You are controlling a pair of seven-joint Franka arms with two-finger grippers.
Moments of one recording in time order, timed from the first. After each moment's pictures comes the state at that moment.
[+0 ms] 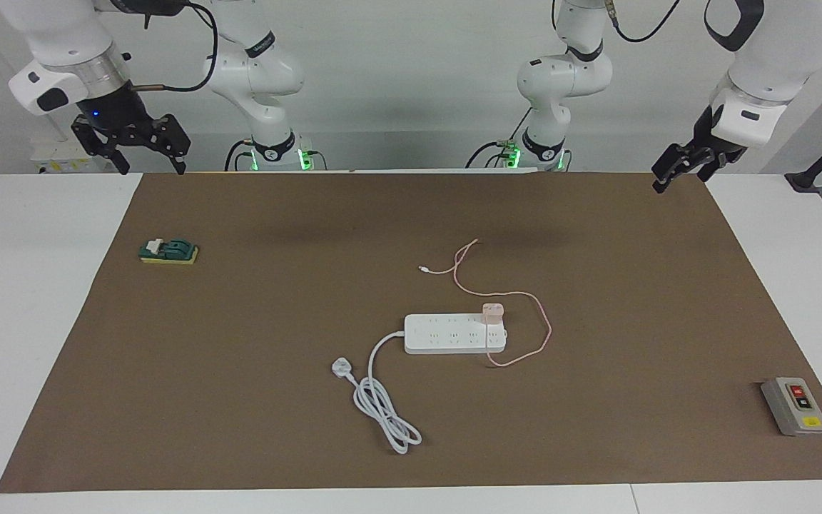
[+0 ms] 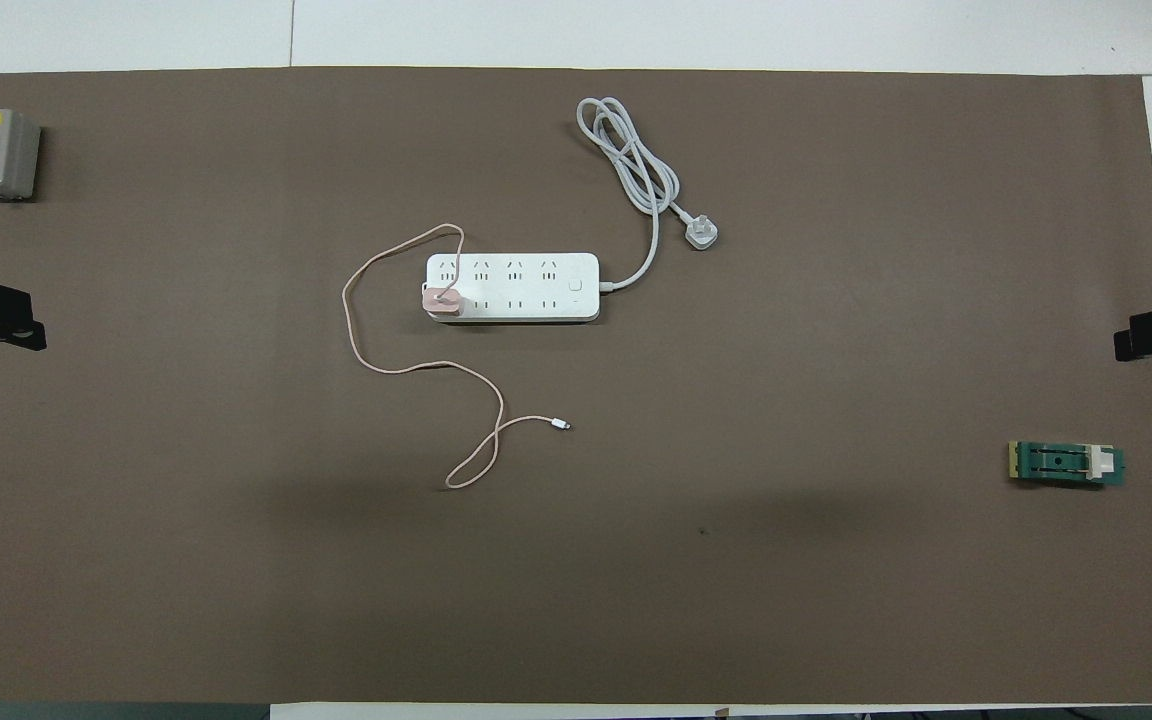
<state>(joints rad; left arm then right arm) 0.08 -0.08 -0.07 -1.65 0.01 1.52 -0.17 0.00 -0.12 -0.07 -1.65 -0.01 1.52 -0.05</state>
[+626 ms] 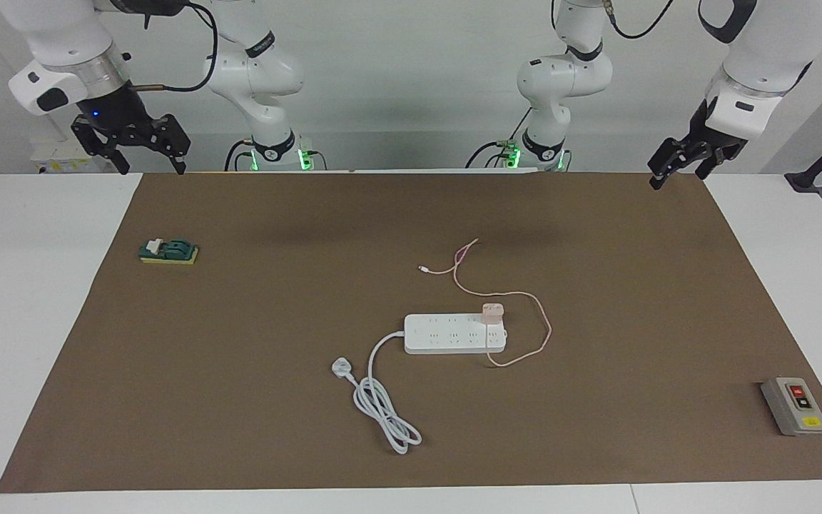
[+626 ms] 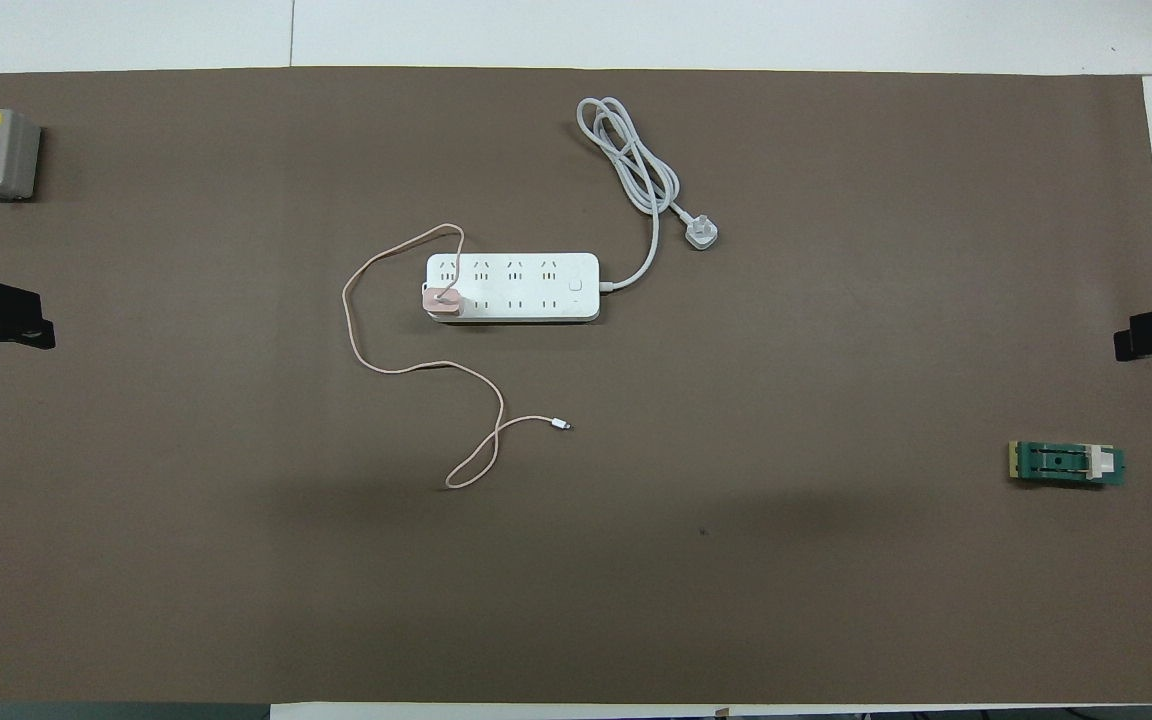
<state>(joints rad) 0.06 -0.09 -0.09 -1.65 0.01 1.53 -0.17 0.00 -0.12 -0.07 -1.65 -0.01 1.52 -0.05</state>
